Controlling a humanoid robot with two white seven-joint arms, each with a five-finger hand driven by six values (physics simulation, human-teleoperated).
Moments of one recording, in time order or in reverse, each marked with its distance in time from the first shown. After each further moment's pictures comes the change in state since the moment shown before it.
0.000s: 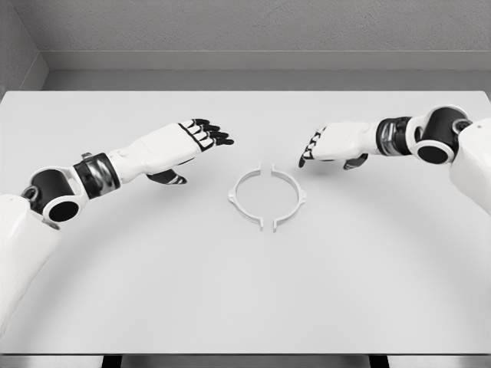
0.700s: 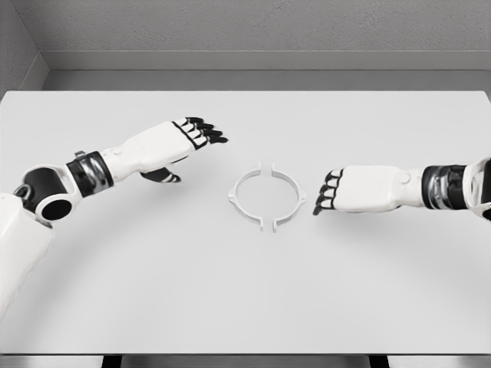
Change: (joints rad) left arm -0.006 0.027 0.001 0.002 0.007 0.000 0.001; right arm 0.249 -0.291 -0.116 -0.521 -0.104 0.000 0.000
